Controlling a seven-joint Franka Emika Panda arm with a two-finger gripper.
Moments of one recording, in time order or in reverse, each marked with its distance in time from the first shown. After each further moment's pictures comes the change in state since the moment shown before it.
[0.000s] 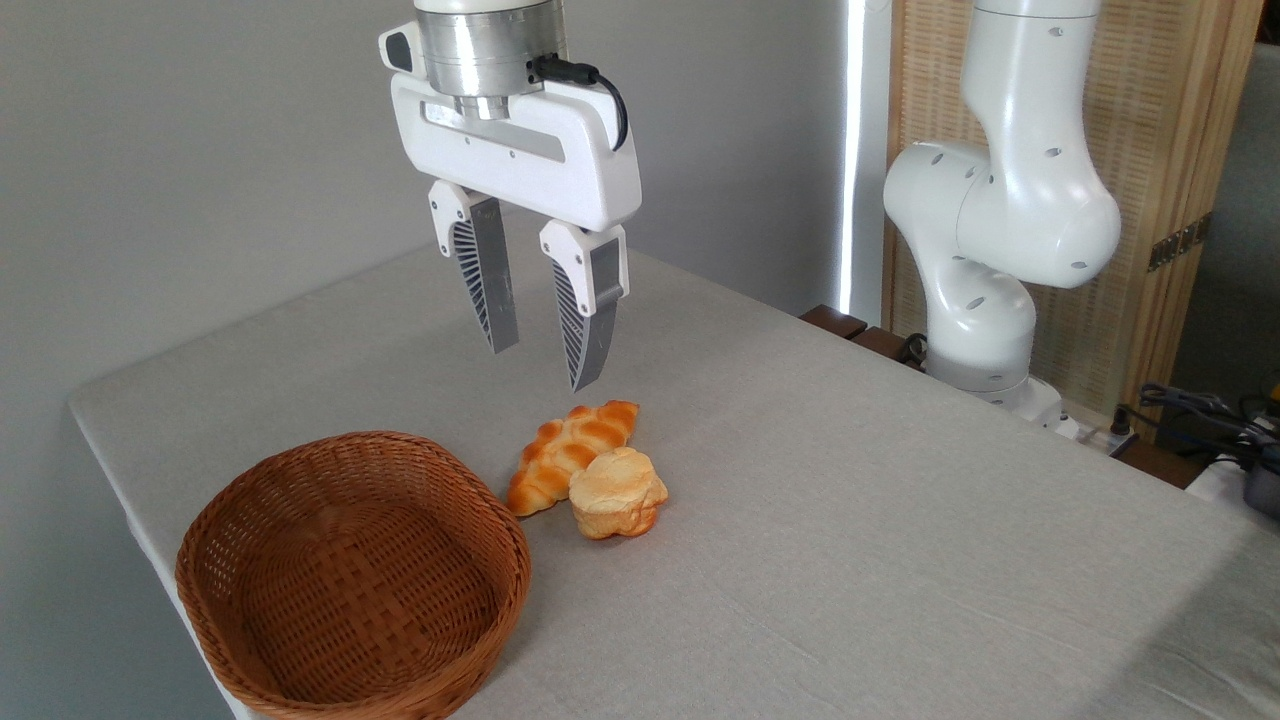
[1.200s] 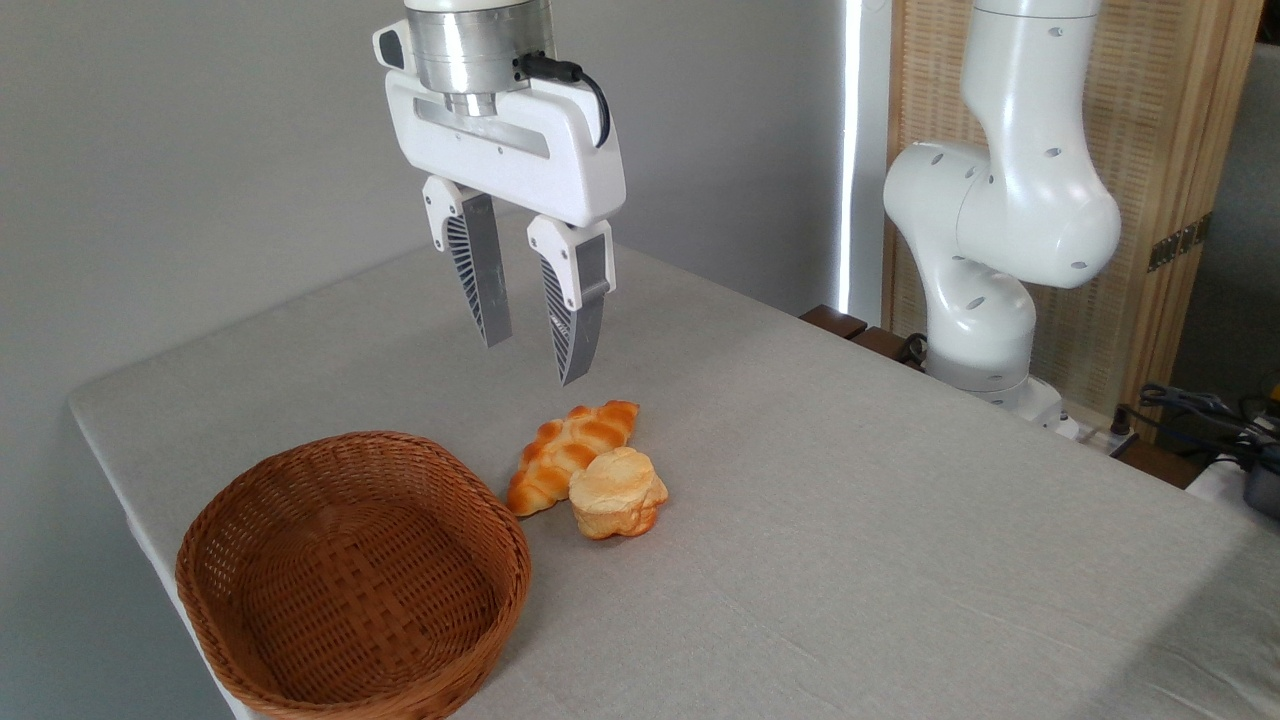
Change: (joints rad) arm 0.000 0.003 -0.026 0.000 0.000 0.000 0.000
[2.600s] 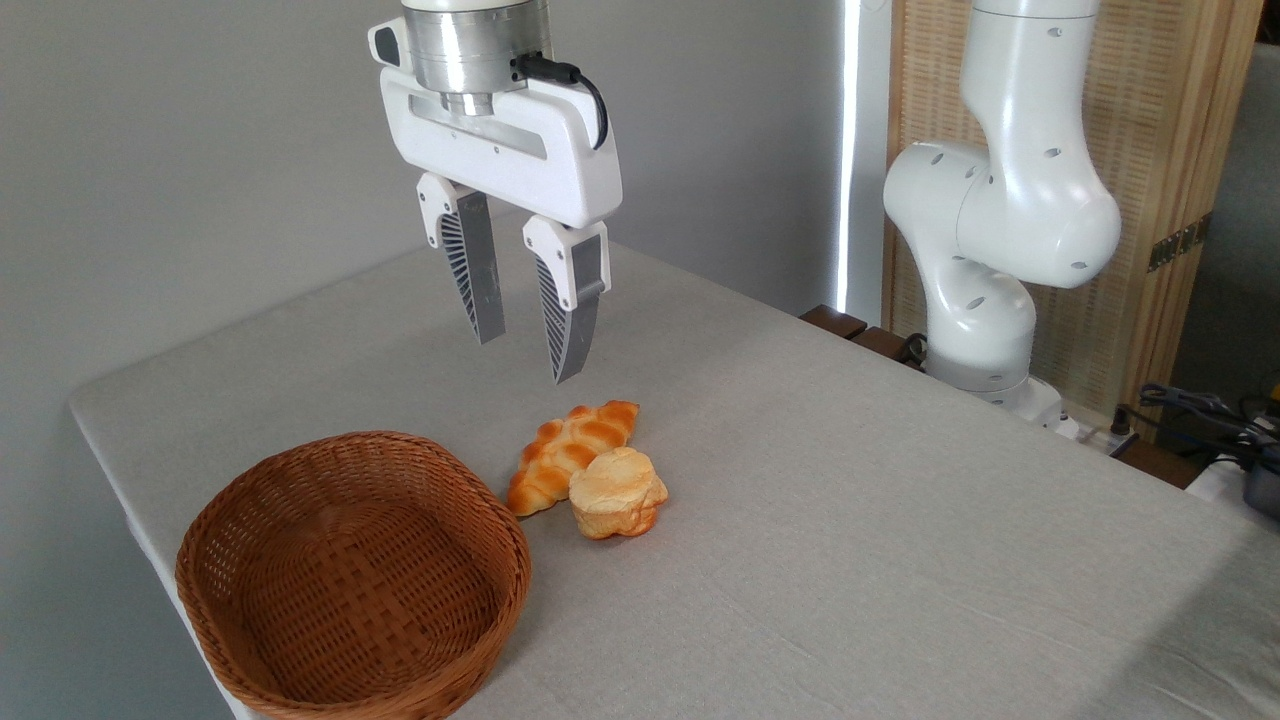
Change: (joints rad) arm 0.000 0.006 0.004 0.010 -0.022 0.000 0.000
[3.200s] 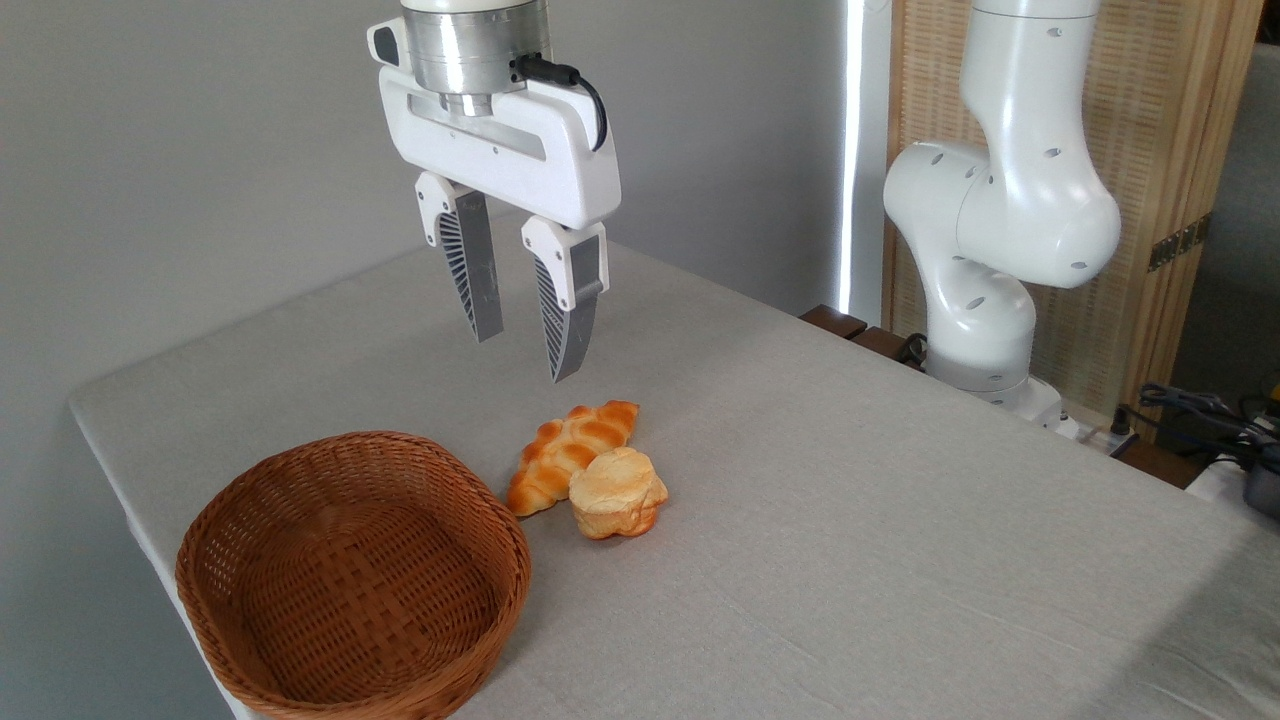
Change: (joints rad) arm 0.000 0.001 0.000 0.000 -0.011 0.000 0.000
